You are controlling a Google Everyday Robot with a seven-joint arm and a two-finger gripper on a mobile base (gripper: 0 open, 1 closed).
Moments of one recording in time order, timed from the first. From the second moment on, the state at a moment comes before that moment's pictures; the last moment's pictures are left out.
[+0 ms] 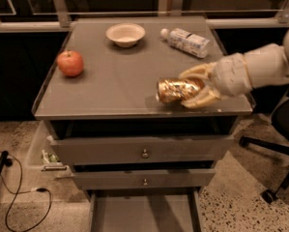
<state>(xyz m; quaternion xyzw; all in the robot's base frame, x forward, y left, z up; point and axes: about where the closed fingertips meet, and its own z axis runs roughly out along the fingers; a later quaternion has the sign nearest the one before) 0.544 -0.137 0.869 -0.72 0.51 0.14 0.45</state>
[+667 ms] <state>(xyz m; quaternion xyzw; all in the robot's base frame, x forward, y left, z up) 0.621 -0.123 0.896 -0.65 0.55 0.19 0.48</state>
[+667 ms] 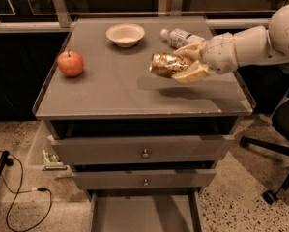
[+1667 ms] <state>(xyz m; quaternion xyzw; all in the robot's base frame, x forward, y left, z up) 0.666 -0.123 0.851 -0.57 0.68 0.18 0.43</state>
